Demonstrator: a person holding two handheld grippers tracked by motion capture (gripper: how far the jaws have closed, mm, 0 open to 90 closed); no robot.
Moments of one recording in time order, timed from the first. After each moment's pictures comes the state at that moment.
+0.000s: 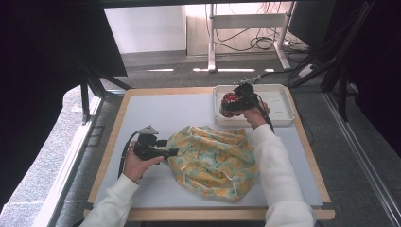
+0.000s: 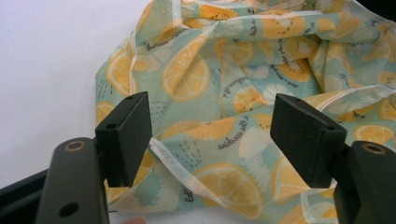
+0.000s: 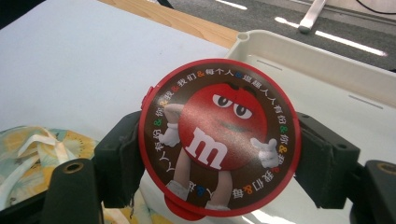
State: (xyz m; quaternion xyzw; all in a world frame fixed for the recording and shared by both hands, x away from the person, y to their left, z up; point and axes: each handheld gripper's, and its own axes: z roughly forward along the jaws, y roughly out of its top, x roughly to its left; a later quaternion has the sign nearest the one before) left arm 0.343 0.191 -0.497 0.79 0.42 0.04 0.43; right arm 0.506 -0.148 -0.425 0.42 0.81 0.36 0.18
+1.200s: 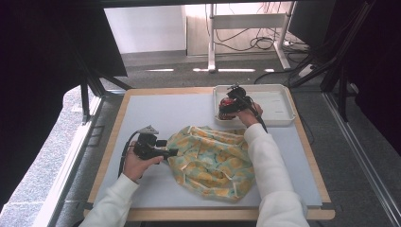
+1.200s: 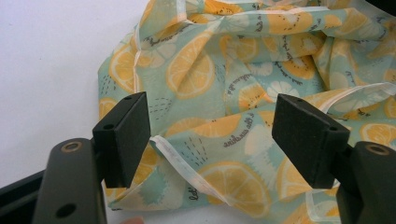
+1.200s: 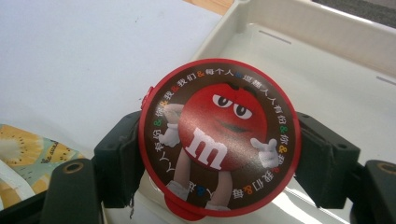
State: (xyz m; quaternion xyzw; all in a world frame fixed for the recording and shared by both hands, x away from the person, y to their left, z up) left arm 0.346 0.193 -0.499 0.80 0.43 0.04 0.43; right arm 0.534 -0.135 -0.465 0.44 0.83 0.31 0.17
